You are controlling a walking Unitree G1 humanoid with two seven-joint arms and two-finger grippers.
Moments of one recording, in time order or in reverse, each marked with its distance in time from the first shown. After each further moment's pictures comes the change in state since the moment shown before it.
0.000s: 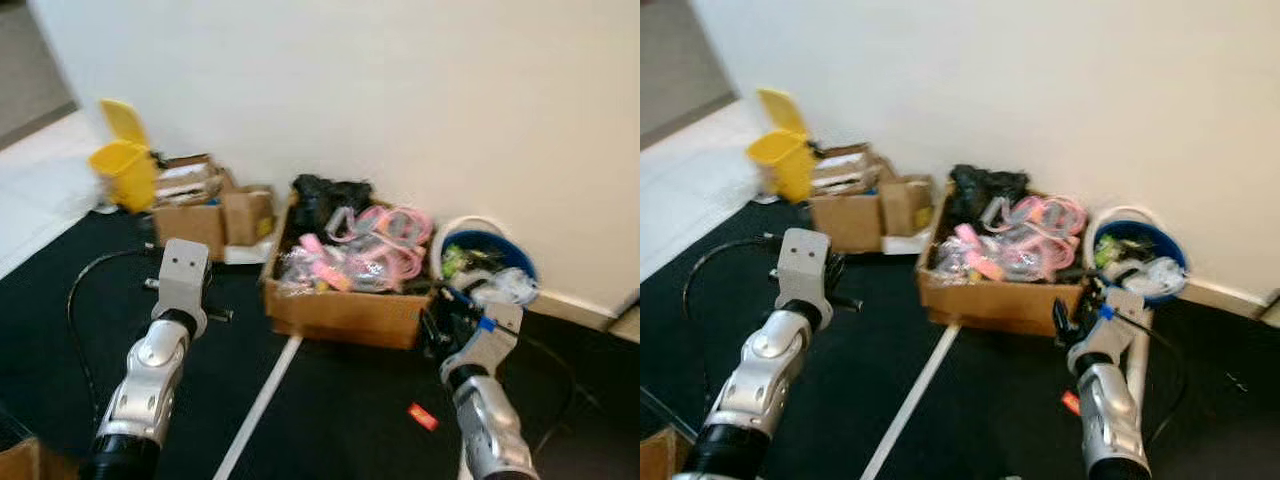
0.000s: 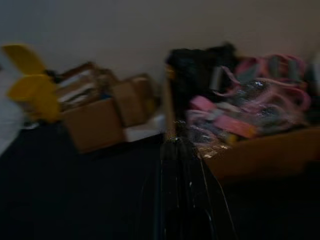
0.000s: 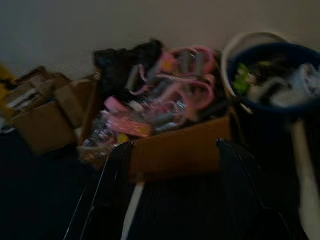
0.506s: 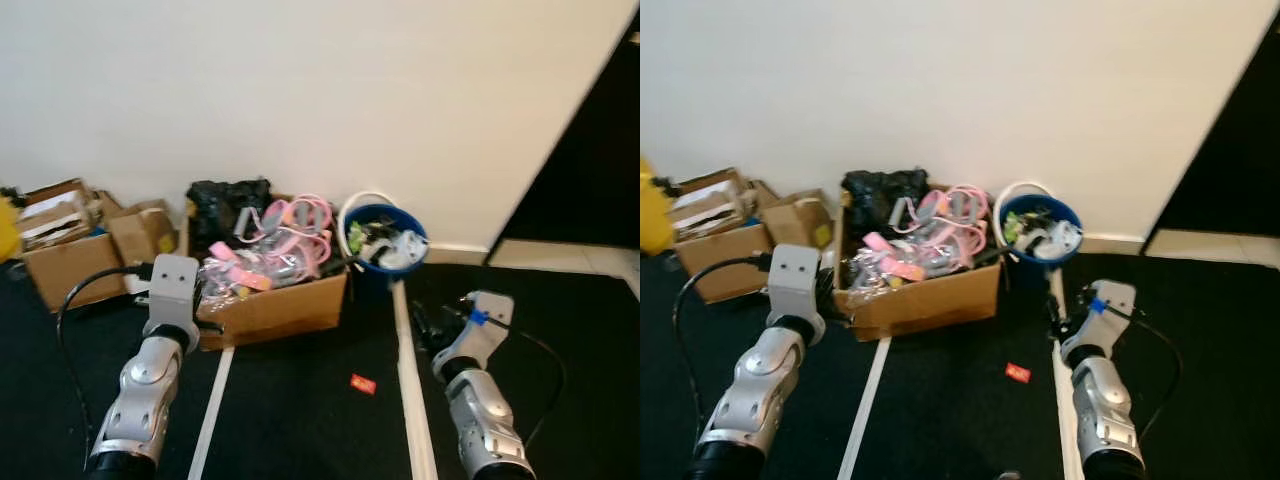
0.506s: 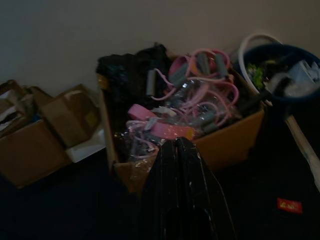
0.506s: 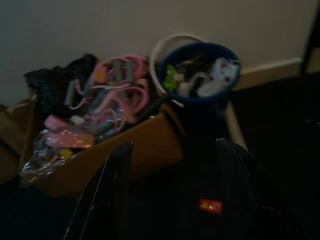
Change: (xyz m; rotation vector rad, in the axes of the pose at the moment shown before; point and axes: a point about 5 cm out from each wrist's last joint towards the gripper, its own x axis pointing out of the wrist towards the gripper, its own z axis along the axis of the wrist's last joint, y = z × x) left arm -0.013 0.007 -0.017 -0.031 0.042 0.065; right arm 0.004 0.006 -0.001 -0.019 0.021 0.041
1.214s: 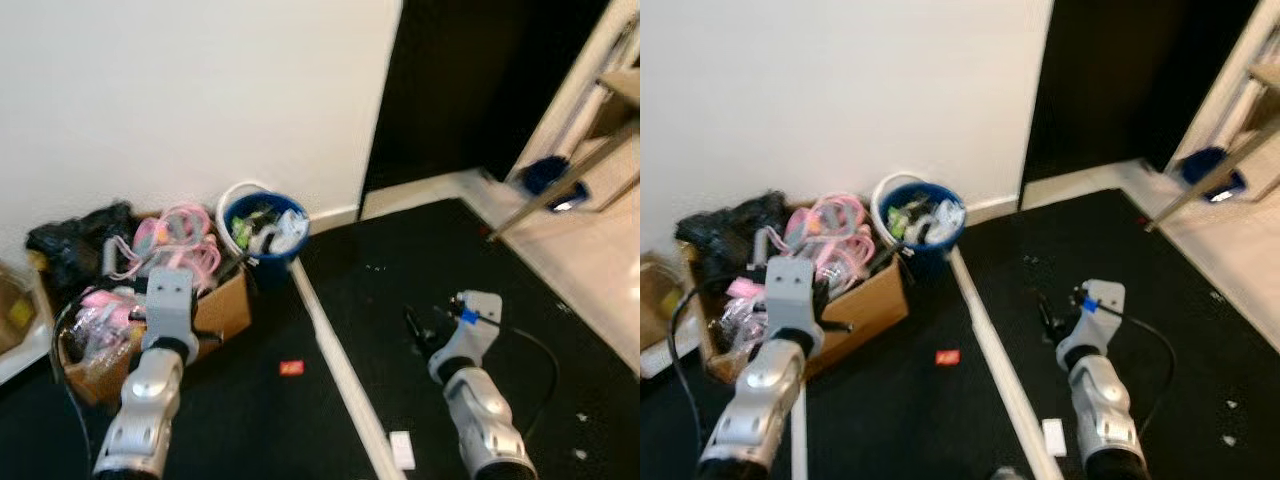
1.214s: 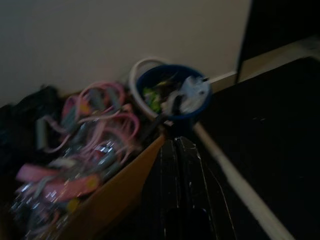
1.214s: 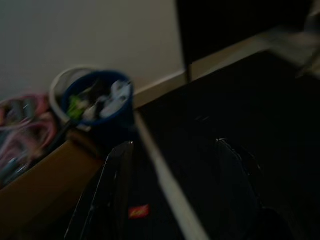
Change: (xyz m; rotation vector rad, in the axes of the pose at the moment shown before) left arm -0.006 -0.007 0.000 -0.029 -0.021 0.028; right arm 0.006 -0.001 0.010 -0.040 -0.004 0.037
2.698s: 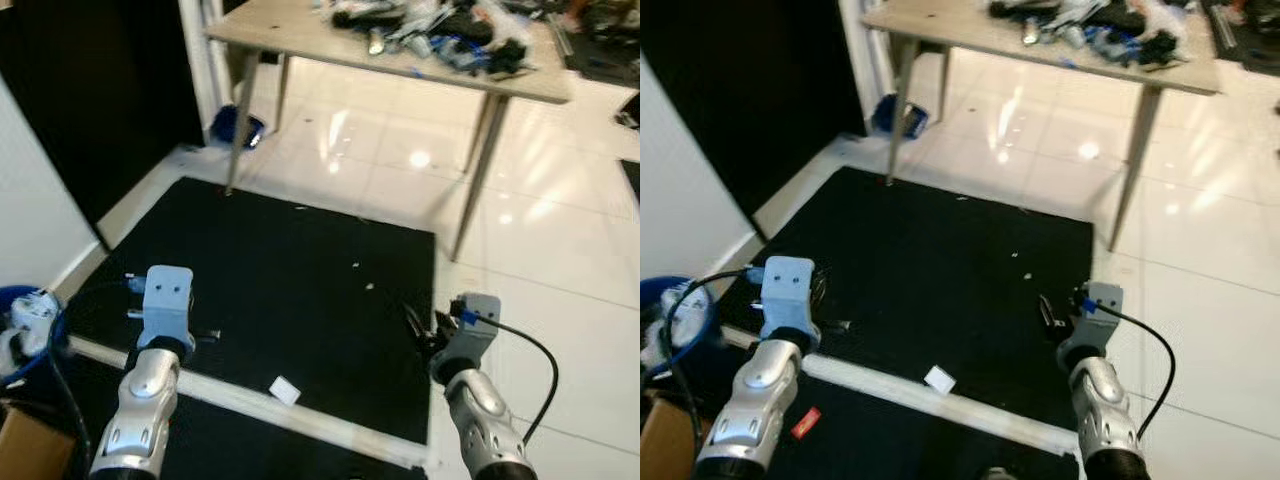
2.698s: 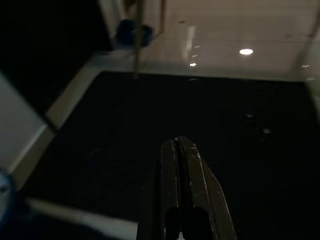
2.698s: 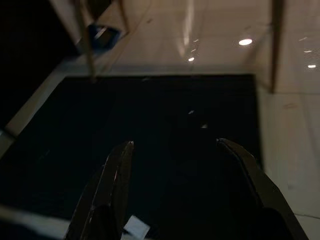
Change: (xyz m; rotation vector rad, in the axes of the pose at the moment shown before) left arm -0.001 0.004 -0.002 0.003 0.009 0.014; right arm -0.001 0.002 -0.003 0.006 0.022 0.003
